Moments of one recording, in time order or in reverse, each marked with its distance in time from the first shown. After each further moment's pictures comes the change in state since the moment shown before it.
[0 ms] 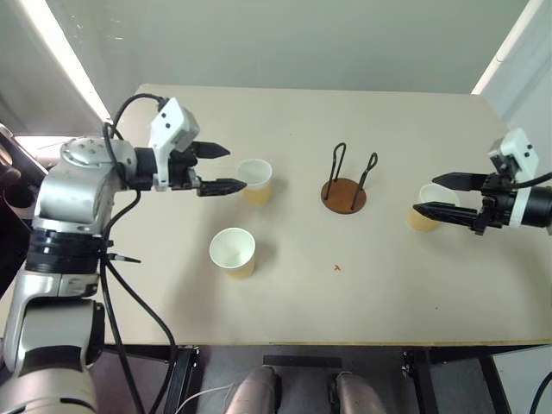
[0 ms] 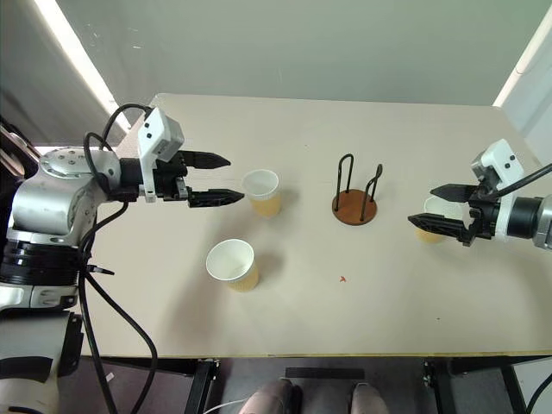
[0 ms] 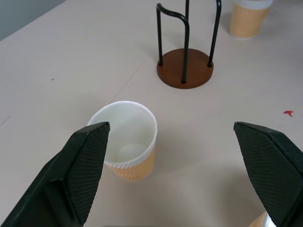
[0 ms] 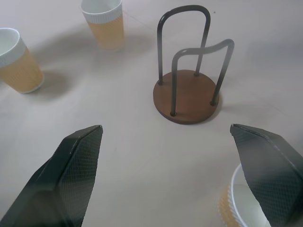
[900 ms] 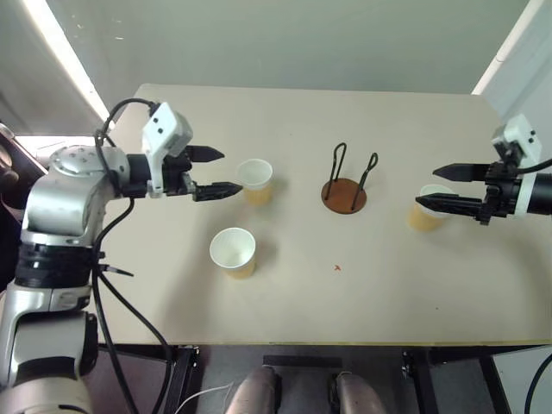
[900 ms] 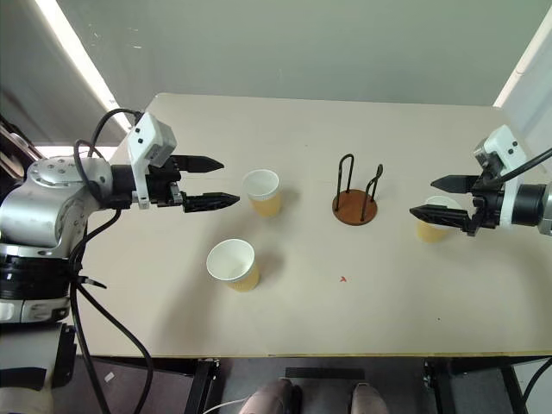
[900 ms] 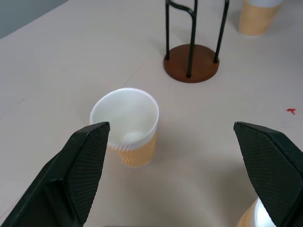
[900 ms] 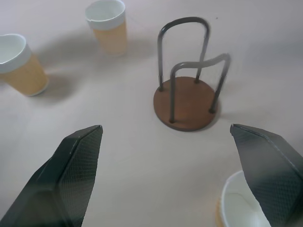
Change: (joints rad) left arm 0.037 0.006 0.024 -0.074 -0.023 0.042 0.023; right arm -0.079 -0.027 0.054 0.046 -0.025 0.029 0.077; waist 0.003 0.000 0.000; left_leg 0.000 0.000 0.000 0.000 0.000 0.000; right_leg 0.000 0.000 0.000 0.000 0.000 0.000
